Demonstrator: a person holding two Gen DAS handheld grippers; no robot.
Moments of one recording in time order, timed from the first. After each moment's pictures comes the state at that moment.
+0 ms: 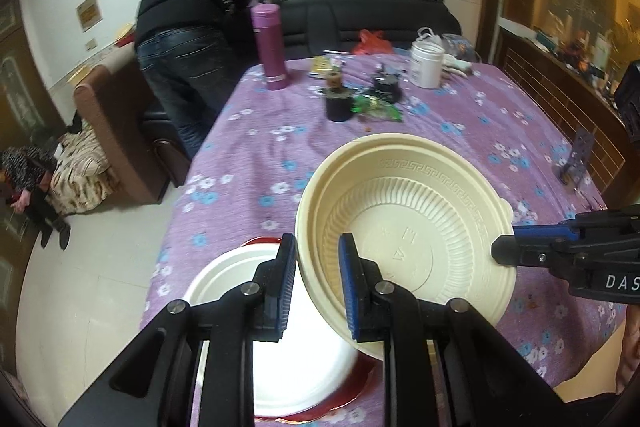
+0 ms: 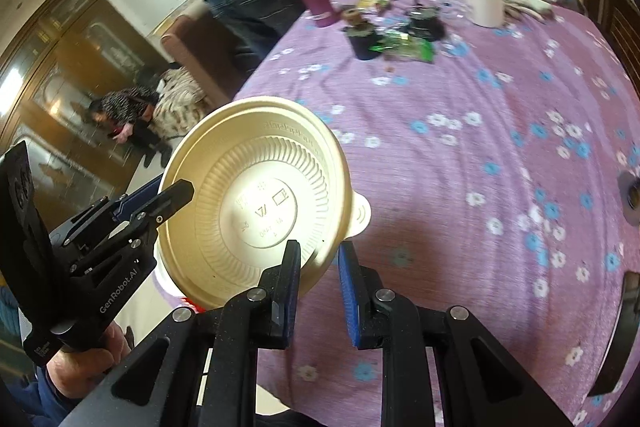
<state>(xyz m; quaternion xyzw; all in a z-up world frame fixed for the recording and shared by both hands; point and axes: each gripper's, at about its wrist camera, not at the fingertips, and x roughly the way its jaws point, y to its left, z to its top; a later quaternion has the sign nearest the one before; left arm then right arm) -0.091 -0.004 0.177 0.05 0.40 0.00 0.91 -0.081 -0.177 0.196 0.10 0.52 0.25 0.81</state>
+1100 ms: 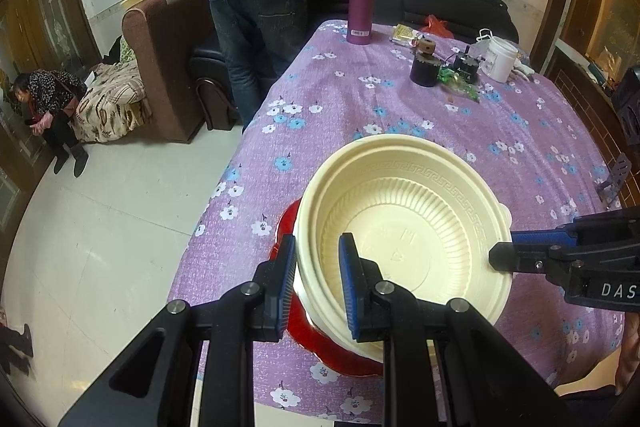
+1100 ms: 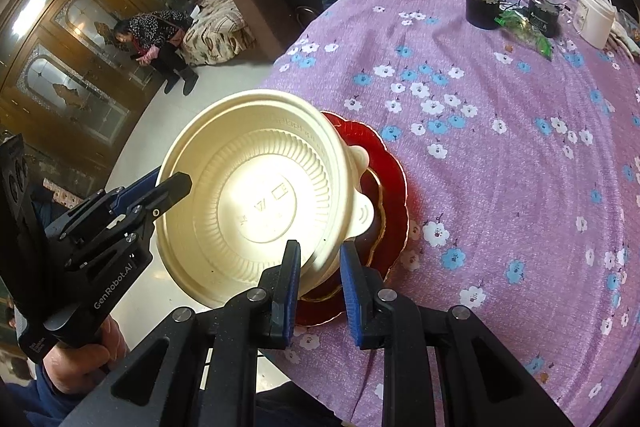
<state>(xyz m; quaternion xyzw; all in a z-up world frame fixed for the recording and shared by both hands) -0.123 0.098 0.135 -0.03 0.45 0.06 0.89 -0.075 -0.052 0.159 0.01 0.58 0.31 0.75</state>
